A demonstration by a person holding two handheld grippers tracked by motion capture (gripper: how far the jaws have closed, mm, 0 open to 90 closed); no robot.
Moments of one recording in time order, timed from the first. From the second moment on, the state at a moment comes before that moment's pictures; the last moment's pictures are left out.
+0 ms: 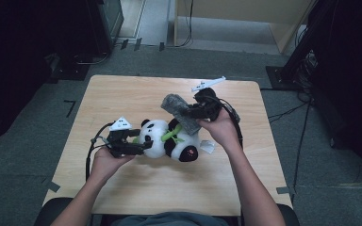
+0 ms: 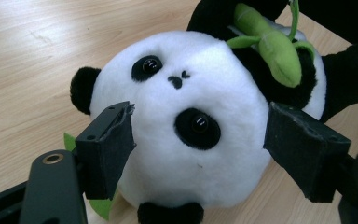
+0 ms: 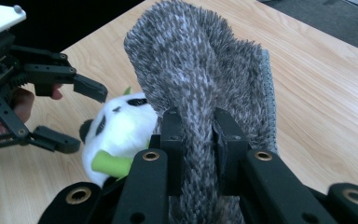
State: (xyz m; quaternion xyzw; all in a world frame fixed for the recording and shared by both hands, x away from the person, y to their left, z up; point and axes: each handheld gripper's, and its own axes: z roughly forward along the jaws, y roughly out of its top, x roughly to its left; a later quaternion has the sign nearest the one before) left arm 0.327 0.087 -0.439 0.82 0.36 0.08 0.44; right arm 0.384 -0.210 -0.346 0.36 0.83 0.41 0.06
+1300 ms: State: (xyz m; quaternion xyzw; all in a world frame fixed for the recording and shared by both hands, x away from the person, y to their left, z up) left arm 0.334 0.078 -0.481 0.81 0.36 0.08 0.46; right arm 0.393 -0.140 -0.379 0.30 0.87 0.40 0.03
